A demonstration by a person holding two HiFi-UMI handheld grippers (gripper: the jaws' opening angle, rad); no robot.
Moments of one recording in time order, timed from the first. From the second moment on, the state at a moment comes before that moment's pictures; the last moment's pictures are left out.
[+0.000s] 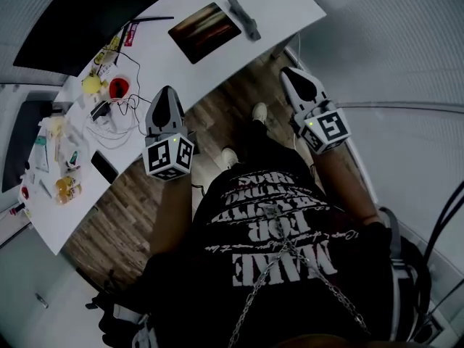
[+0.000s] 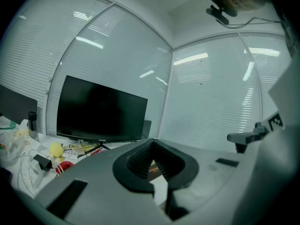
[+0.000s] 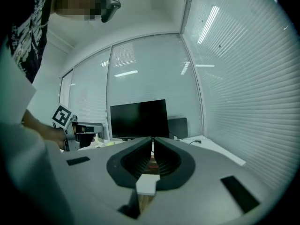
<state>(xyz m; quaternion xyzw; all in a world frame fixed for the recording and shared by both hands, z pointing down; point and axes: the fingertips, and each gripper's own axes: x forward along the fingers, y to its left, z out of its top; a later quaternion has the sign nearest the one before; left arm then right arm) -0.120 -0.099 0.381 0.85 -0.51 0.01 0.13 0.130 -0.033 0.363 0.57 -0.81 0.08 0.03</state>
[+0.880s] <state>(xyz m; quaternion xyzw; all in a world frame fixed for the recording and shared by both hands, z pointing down) -0.013 -0.220 0.402 0.81 -0.56 0.04 0.16 0.240 -0.186 0.367 0.51 -0.85 0.09 0.03</state>
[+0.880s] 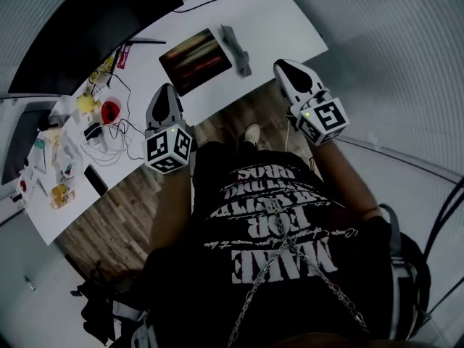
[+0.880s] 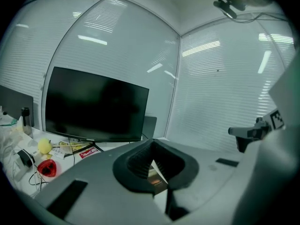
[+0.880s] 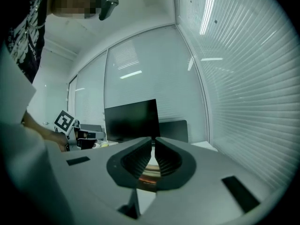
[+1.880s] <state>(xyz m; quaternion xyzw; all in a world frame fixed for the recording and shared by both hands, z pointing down) -0.016 -0.327 0.484 0.80 -0.54 0.12 0.22 0.210 -0.314 0.439 0.48 -0.86 0.16 0.09</state>
